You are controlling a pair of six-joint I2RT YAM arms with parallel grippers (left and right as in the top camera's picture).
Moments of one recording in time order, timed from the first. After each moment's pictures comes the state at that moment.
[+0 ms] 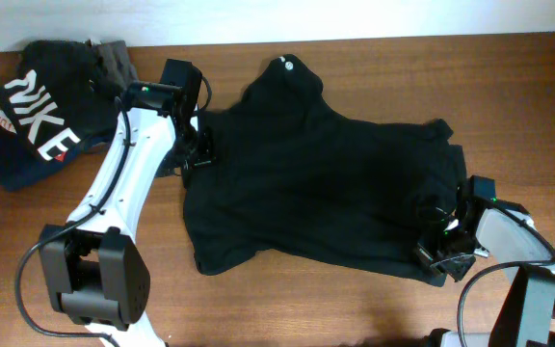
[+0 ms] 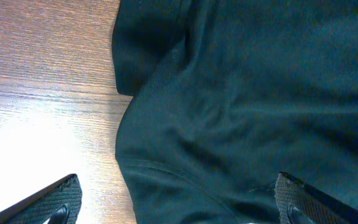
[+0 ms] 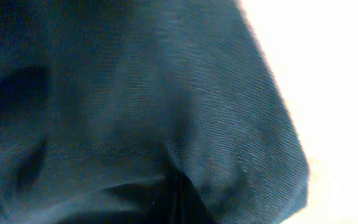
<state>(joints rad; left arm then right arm) -0.20 1.89 1.68 -1.24 0.02 -0.36 -0.29 1.53 0.70 -0.86 -0.18 0.54</state>
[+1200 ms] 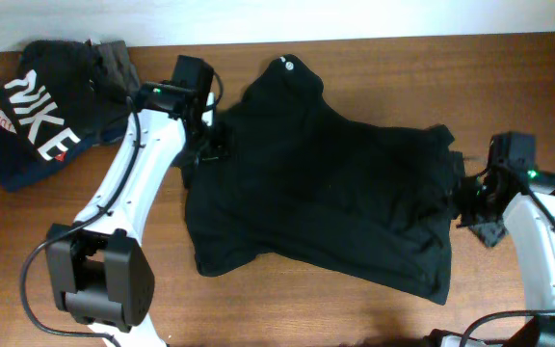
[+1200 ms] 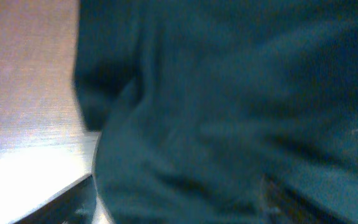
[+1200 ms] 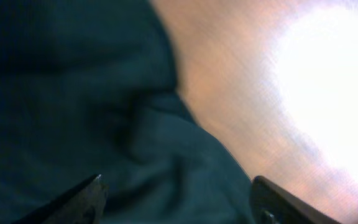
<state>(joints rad) -0.26 1.89 1.68 -1.11 0.05 -0.28 -0.29 1.41 1.04 -0.97 0.01 0.56</state>
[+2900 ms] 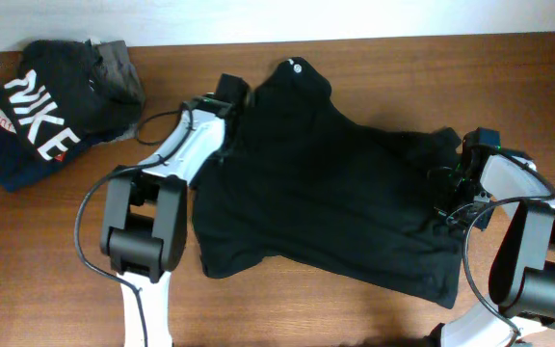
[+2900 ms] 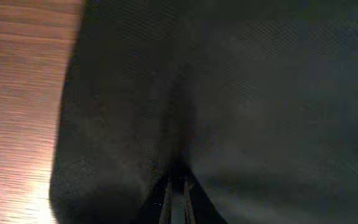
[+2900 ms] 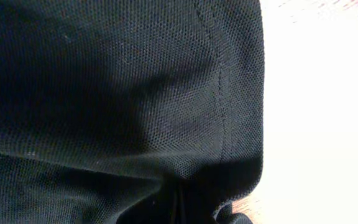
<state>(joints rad) -0.30 2.21 1.68 -0.82 -0.19 -0.34 -0.28 1.84 1.08 -0.88 0.12 0.30</state>
